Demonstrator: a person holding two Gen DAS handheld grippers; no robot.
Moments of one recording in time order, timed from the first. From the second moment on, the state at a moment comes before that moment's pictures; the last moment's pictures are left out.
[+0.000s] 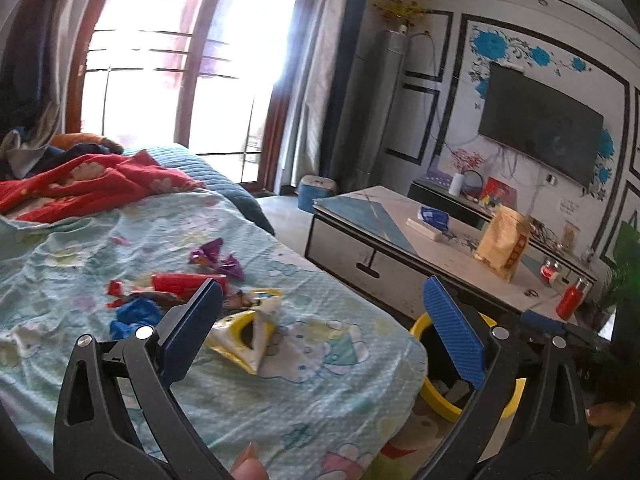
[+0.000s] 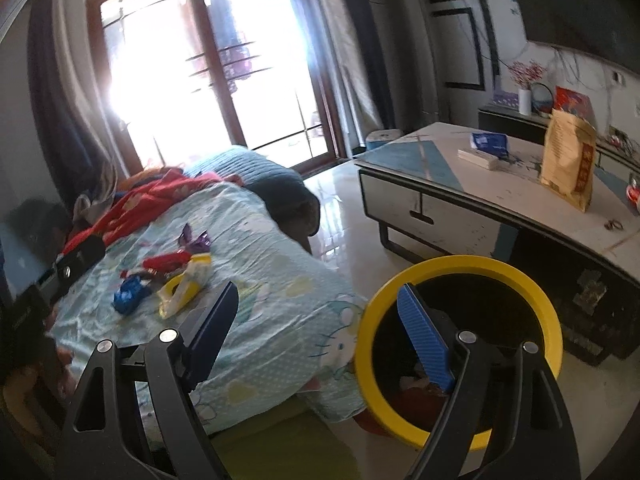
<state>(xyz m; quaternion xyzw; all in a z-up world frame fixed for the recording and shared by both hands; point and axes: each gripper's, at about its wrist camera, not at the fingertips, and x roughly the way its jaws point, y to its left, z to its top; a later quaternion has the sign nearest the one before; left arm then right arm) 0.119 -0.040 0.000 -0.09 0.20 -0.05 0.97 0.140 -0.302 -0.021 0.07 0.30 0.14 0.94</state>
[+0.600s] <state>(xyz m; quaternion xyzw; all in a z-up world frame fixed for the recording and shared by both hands) 0.102 0.040 0.008 -0.13 0.18 0.03 0.97 0.131 -0.218 -0.020 0.01 0.32 0.22 0.92</state>
